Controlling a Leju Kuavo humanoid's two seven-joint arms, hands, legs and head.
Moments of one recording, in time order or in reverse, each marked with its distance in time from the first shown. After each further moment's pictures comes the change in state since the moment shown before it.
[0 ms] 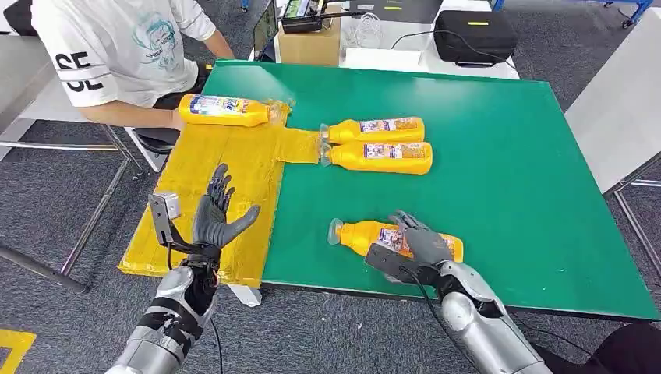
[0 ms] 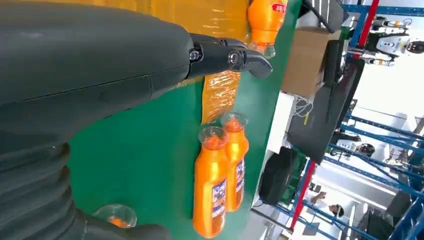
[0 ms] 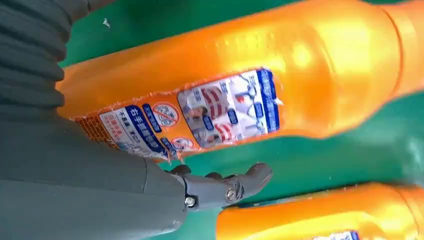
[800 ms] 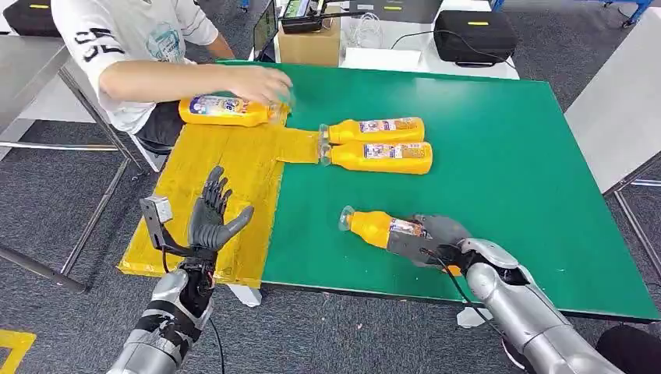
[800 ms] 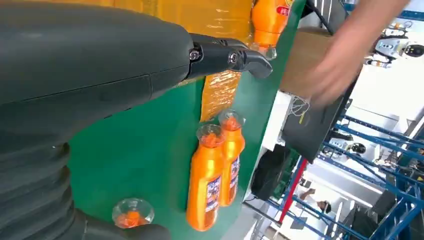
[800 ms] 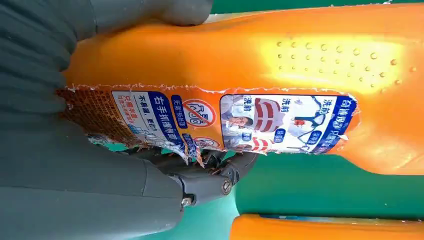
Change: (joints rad) left arm 0.013 0.000 0.035 0.000 0.043 -0.044 0.001; right arm -0.191 -0.103 0.127 0.164 -0.114 0.118 -0.065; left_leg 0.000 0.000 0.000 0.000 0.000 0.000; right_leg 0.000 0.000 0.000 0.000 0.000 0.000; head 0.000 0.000
